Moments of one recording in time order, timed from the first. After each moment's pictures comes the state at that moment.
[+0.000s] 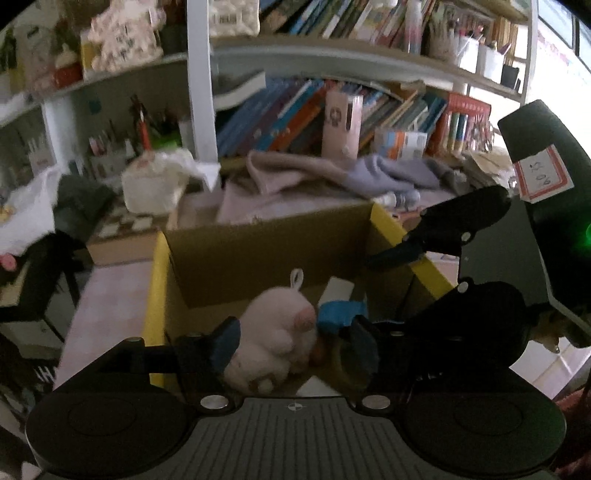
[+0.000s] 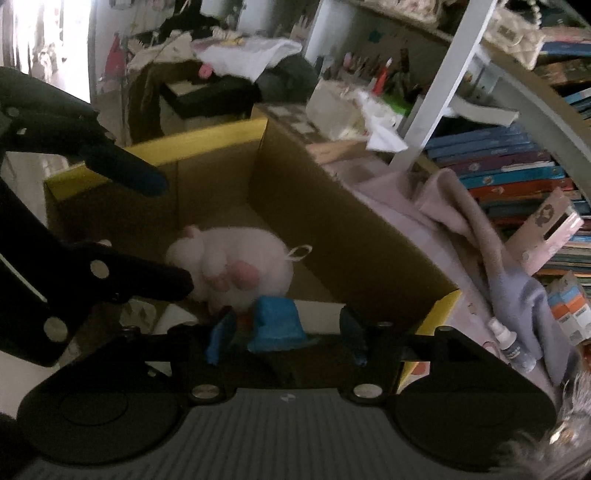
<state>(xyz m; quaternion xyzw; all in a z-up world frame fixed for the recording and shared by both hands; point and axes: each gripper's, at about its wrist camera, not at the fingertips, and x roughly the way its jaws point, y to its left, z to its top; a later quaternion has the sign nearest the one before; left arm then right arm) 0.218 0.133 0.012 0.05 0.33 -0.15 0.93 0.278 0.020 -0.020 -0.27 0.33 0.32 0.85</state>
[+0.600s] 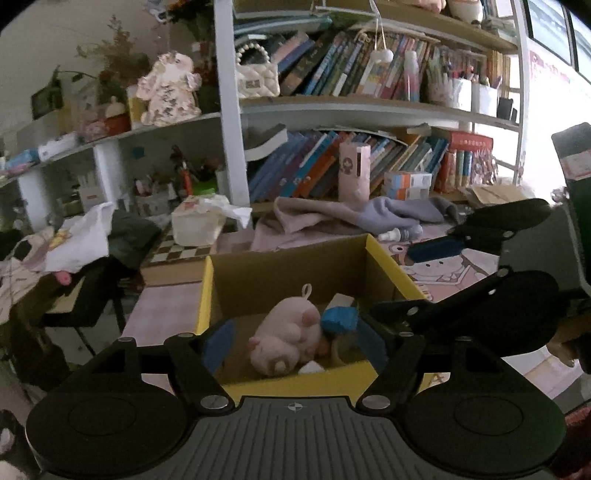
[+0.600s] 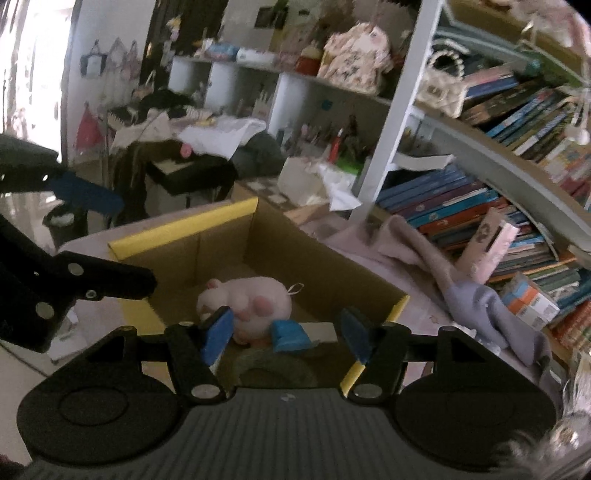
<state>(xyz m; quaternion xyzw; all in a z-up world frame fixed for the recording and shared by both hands) 0.121 0.138 0.046 0.06 0.27 -0.10 0.96 0.178 -0.012 0.027 -0.20 0.24 0.27 0.91</state>
